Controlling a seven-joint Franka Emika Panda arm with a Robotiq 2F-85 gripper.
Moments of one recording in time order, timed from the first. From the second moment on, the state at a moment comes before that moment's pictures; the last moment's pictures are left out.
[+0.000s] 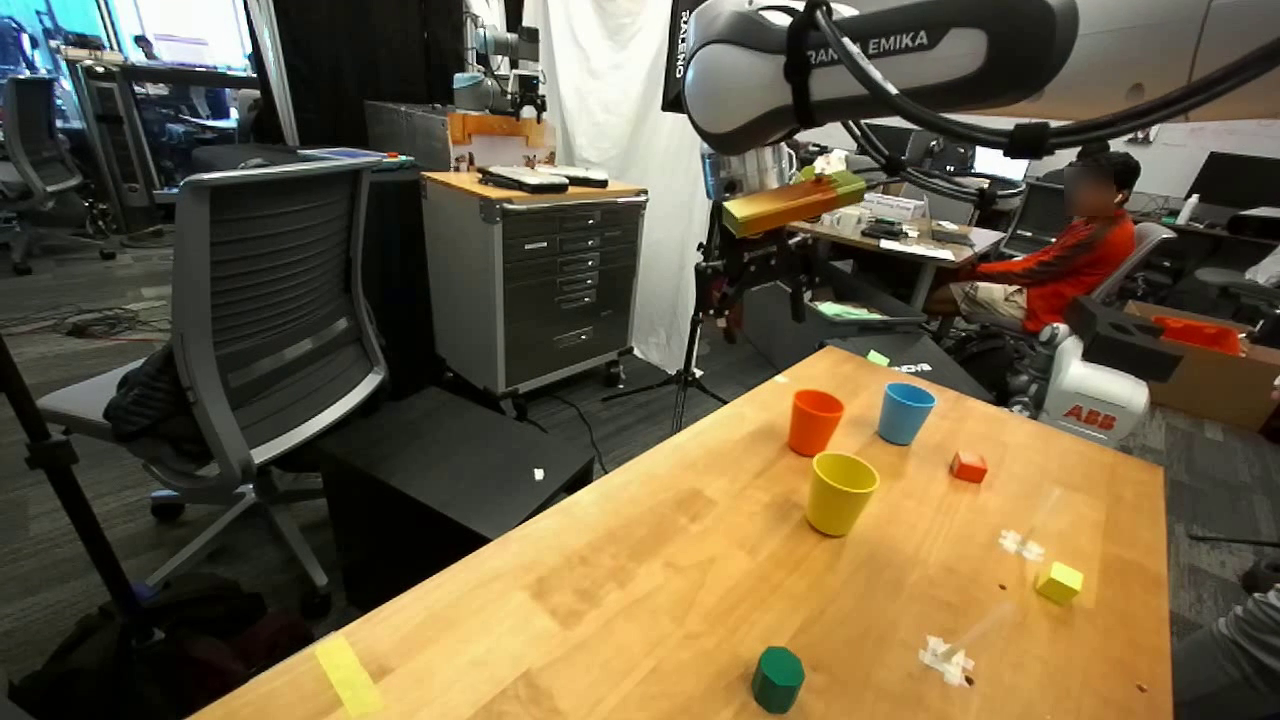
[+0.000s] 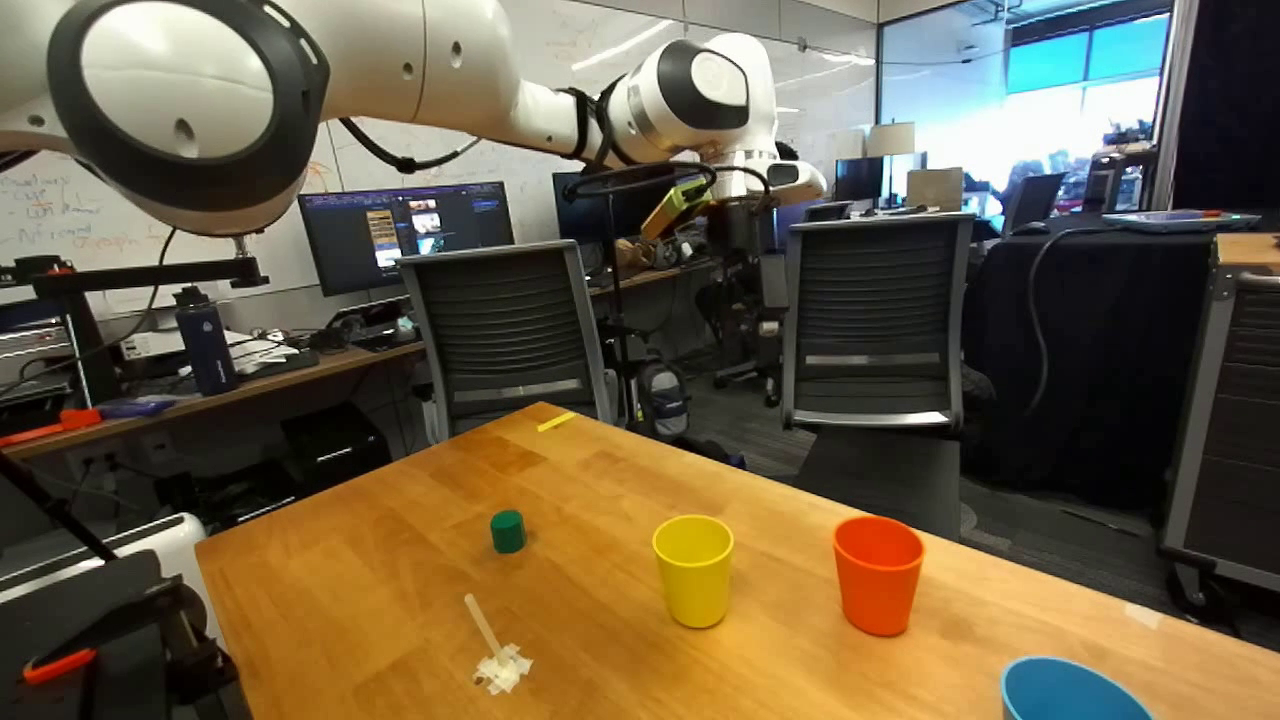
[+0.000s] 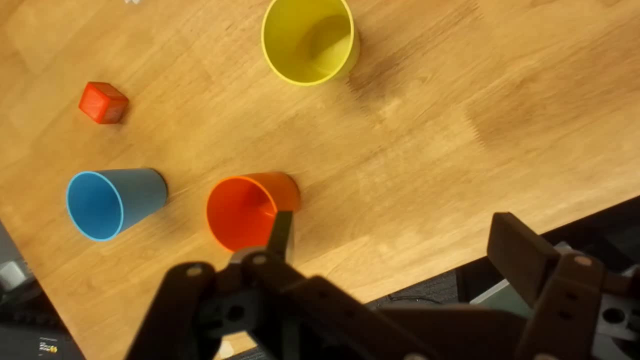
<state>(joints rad) -0.02 1.24 -0.13 -0.46 -0.13 1.48 0.42</state>
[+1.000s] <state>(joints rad) -0.11 1.37 -0.23 -0.46 -0.15 1.55 0.53</state>
